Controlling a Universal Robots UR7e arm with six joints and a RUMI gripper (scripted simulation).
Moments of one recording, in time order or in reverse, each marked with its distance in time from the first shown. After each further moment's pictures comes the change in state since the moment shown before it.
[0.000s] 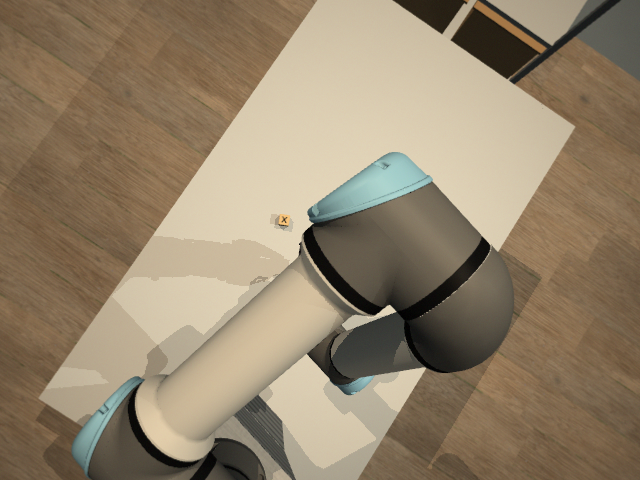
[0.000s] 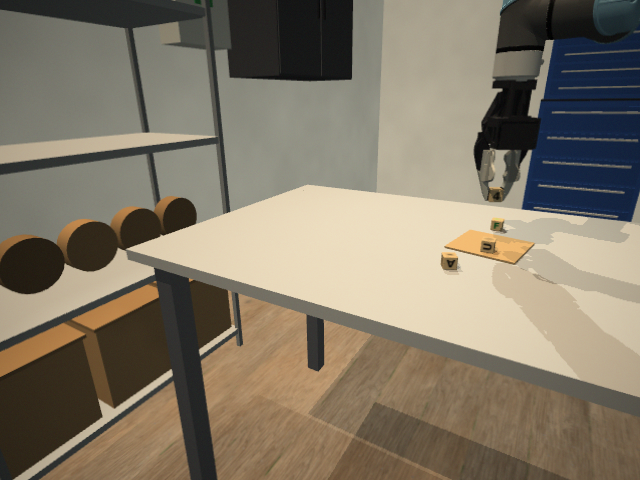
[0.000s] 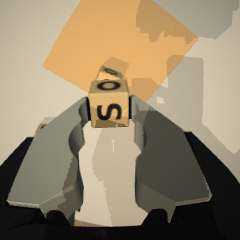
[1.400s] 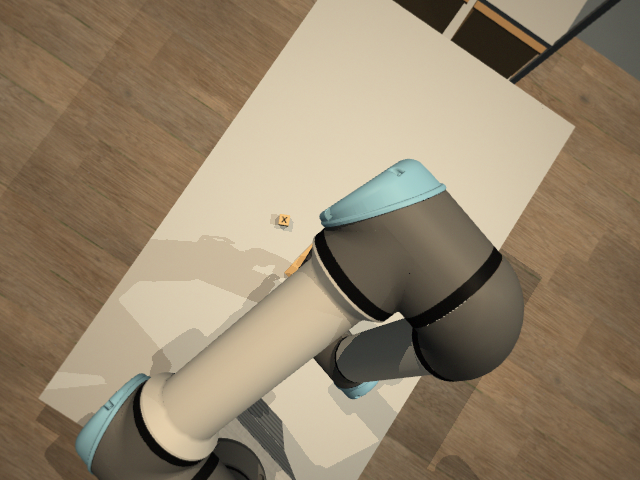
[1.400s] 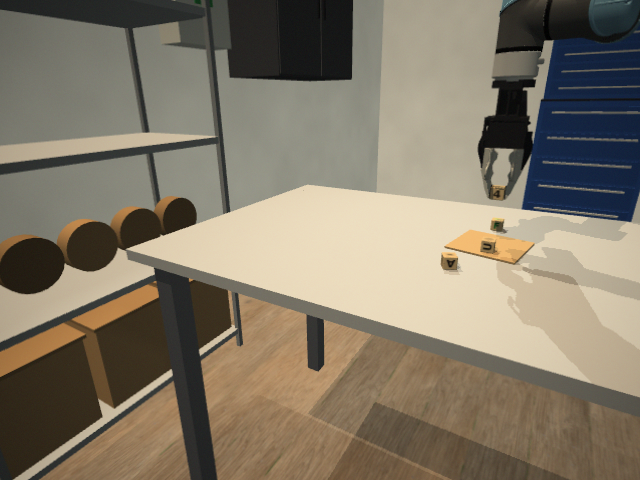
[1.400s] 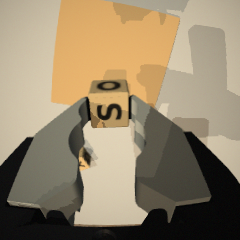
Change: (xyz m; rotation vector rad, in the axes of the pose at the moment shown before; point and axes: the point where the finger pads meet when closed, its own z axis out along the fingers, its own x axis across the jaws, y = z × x) arm 0.010 -0.014 -0.001 0.003 0.001 0.407
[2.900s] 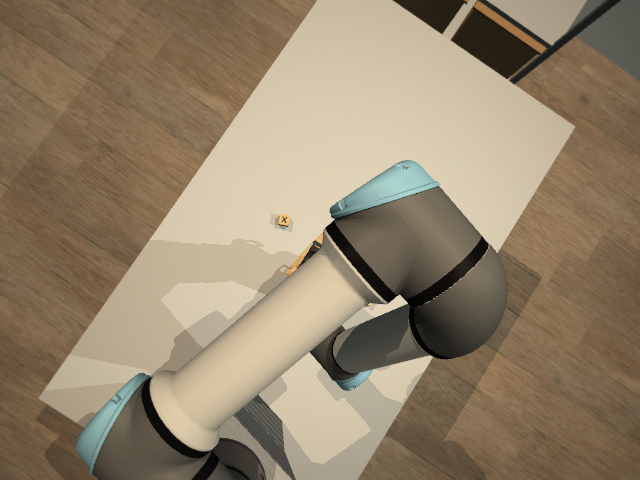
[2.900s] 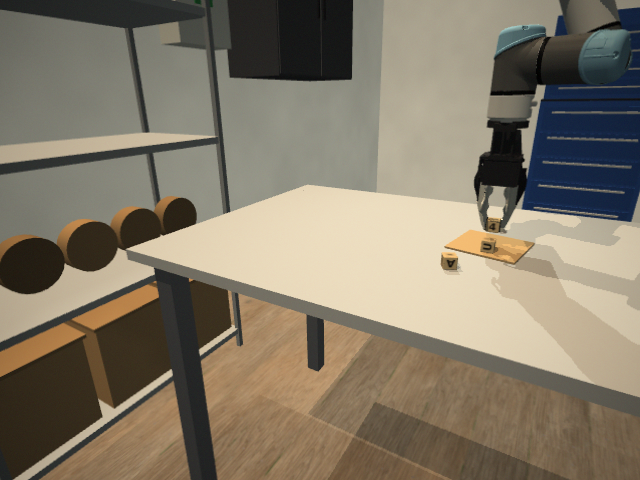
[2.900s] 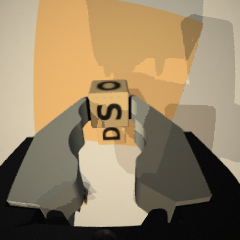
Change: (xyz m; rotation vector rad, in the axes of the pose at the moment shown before) arm 0.001 0.000 0.069 0.000 0.001 0.010
